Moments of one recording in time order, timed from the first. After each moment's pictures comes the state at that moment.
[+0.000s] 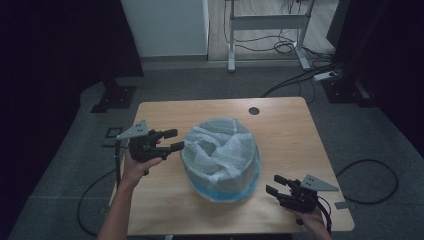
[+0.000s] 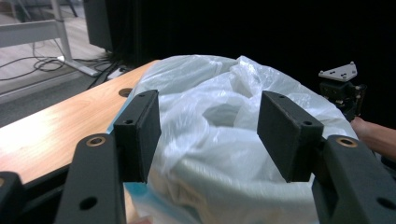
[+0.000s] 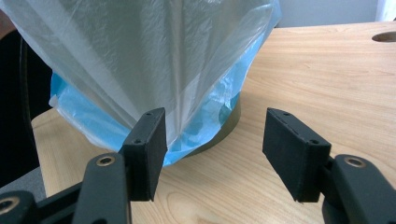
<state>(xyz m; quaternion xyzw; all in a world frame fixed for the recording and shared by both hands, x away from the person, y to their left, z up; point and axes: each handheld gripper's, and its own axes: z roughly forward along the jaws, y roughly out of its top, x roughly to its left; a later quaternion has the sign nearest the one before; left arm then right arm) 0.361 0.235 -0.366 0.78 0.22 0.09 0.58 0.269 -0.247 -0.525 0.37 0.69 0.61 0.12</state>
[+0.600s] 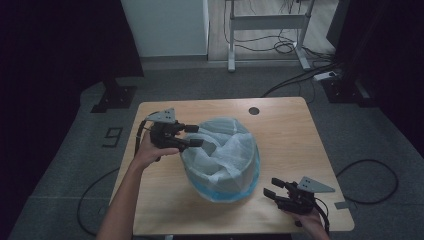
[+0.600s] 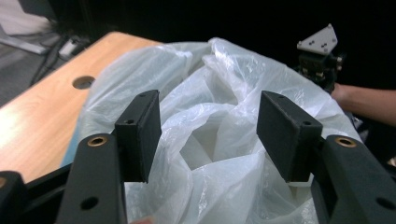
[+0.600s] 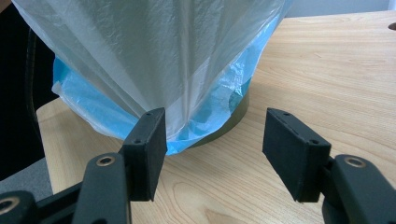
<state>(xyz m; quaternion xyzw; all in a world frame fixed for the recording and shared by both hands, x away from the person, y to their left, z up) 0.399 0.183 -0.350 0.85 0.14 0.03 0.50 0.267 -0.241 -0.531 0.36 0.70 0.60 0.11</state>
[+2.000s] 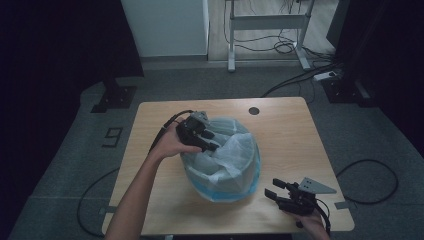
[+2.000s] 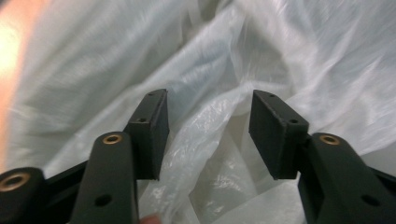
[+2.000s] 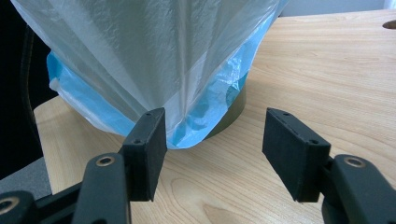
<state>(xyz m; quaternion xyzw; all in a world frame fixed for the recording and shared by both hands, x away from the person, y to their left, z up) 0.420 0.118 -0.357 0.93 0.15 0.03 0.34 0.265 -0.244 -0.532 0.36 0.70 0.60 0.11</state>
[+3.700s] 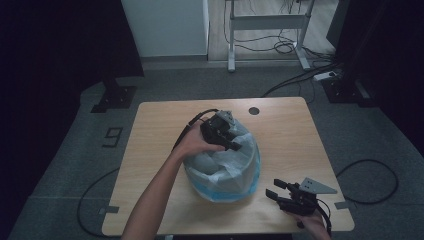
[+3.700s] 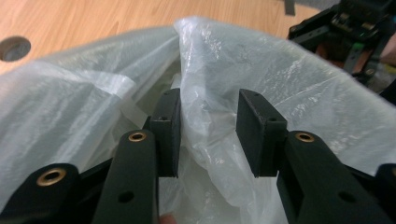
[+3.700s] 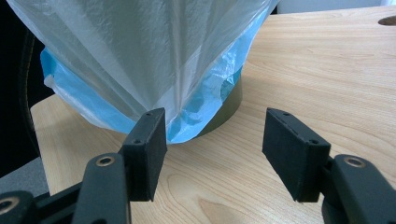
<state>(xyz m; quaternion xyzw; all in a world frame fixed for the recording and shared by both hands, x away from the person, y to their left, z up) 0.423 0.048 -0.360 0.94 0.10 0.00 0.33 0.265 -0.247 -0.533 0.37 0.70 0.60 0.11</state>
